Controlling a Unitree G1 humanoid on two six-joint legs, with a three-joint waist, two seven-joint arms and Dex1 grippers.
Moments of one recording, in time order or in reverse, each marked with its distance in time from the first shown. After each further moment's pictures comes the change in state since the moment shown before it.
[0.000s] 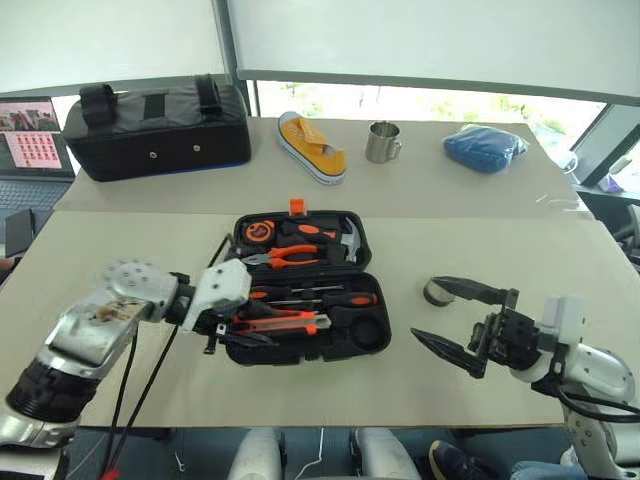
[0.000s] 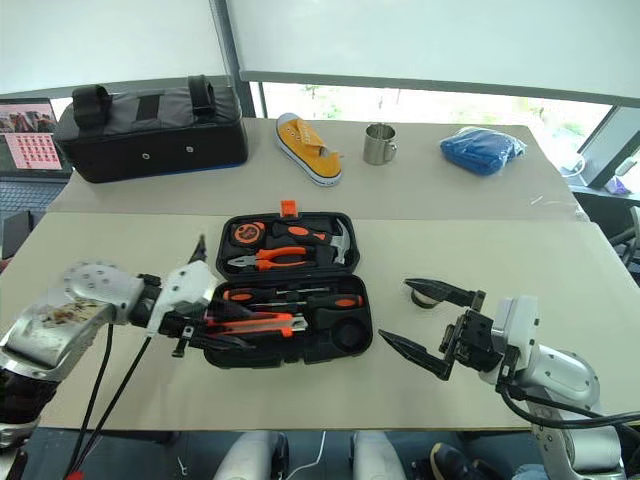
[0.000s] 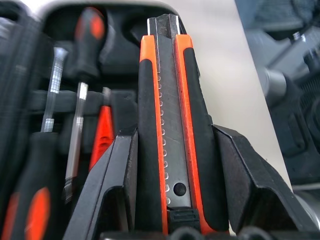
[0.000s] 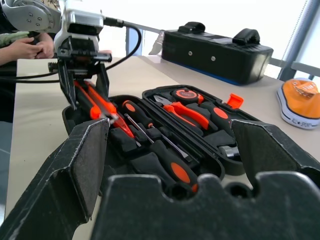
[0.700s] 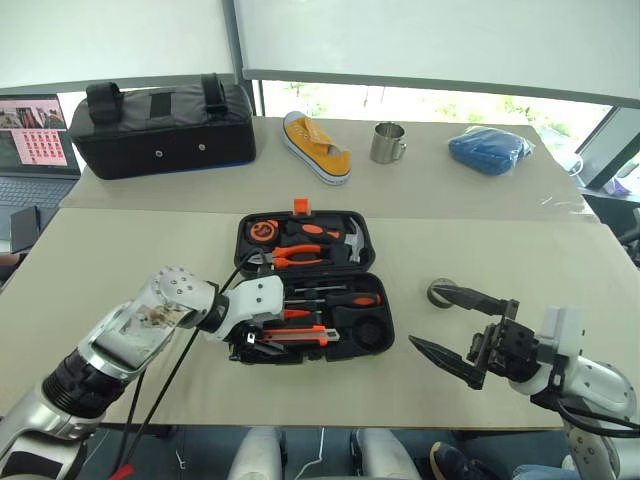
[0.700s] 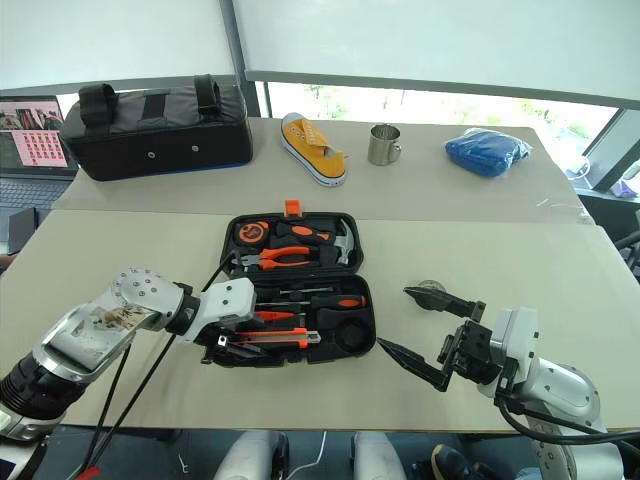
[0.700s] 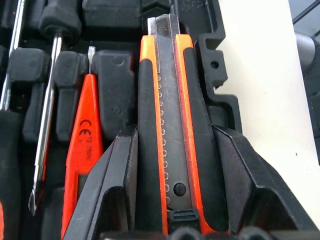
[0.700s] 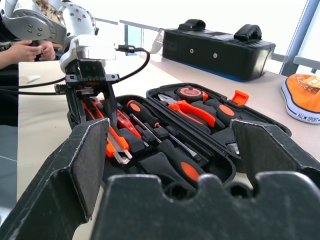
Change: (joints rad) left arm -0.043 -0.088 -0.147 -0.080 0.106 0.120 0.125; right arm 0.050 0.016 0.000 -0.039 -0.002 0.001 -0.028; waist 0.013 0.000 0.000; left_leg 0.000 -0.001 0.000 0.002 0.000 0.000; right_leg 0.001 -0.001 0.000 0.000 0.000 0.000
